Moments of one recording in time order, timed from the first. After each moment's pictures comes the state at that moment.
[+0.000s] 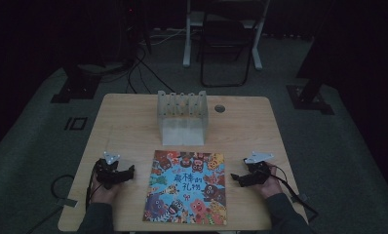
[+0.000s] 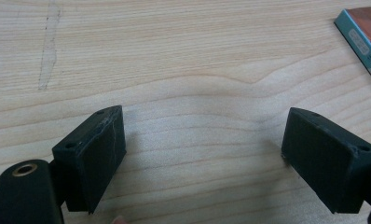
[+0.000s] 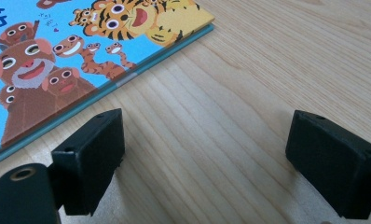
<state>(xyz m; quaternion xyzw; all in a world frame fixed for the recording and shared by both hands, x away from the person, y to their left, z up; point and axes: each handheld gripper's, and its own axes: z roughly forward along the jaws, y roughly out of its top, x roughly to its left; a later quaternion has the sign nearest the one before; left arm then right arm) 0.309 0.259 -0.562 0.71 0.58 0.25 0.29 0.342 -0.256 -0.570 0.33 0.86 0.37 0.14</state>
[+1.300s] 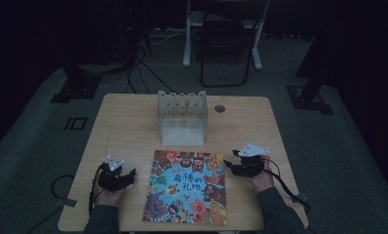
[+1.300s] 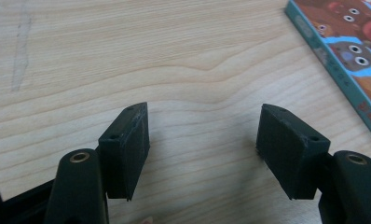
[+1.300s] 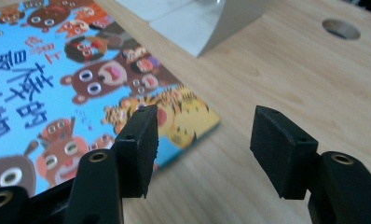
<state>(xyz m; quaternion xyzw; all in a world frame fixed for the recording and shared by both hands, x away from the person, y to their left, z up) 0.289 0.245 -0.559 0.74 0.54 0.26 0.30 0.345 -0.220 -0.527 0.31 0.83 0.42 0.20</state>
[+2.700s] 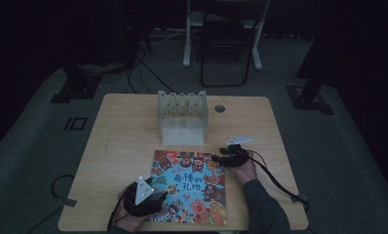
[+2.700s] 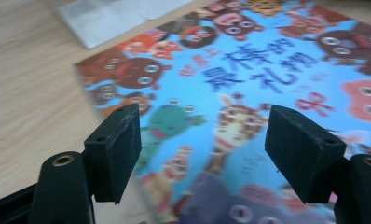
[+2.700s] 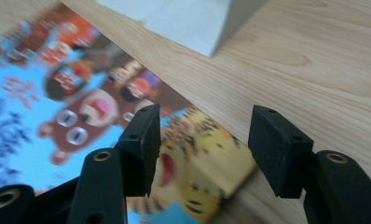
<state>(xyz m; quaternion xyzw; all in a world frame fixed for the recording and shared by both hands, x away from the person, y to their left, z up) 0.209 0.151 -0.540 0.81 0.36 0.25 0.39 0.391 -0.188 -0.556 0.39 0.81 0.43 0.08</state>
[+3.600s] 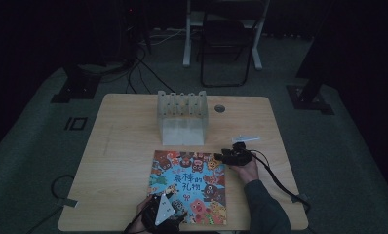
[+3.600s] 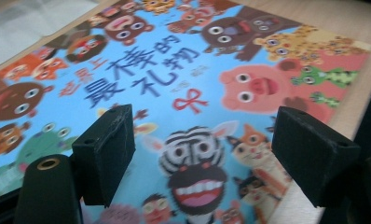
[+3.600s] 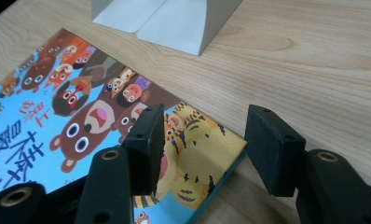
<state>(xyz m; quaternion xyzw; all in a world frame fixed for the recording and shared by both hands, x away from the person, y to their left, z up) 0.178 0.102 -0.548 0.85 0.26 0.21 0.39 0.395 -0.203 -0.558 0.44 0.78 0.44 0.04</state>
